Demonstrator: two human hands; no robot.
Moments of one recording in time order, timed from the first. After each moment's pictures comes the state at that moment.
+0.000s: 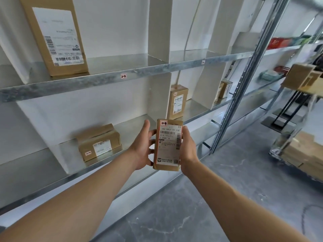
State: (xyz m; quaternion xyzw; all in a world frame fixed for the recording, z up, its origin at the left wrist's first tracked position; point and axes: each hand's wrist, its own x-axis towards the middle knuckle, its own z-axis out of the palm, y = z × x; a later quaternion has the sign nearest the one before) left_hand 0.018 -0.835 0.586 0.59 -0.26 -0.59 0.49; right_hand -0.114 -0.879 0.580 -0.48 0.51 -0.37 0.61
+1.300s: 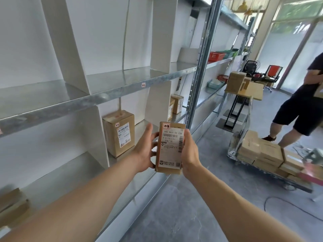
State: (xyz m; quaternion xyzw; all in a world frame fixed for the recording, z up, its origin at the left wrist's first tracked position) left_hand -0.083 -1.103 0.617 0.51 -0.37 -0.65 0.42; right_hand -0.224 -1.110 0.604 -0.38 0.55 -0.52 0.54
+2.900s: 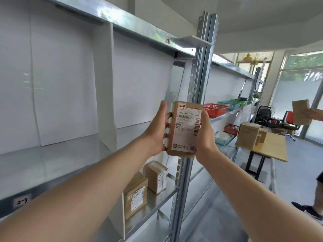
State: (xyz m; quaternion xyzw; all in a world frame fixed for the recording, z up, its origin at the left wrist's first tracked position) left_hand -0.235 -1.567 0.829 0.47 -0.48 -0.51 0.54; right_hand -0.364 -1.610 0.804 -0.47 0.40 -0.60 0.50
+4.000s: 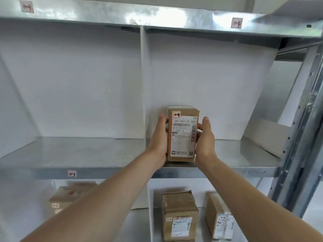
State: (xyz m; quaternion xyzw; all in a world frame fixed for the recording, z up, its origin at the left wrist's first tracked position) left_hand -0.193 -1.621 0.821 0.57 -0.22 -0.18 0.77; right_hand -0.226 -1.731 0.797 -0.54 0.20 -0.37 0.73
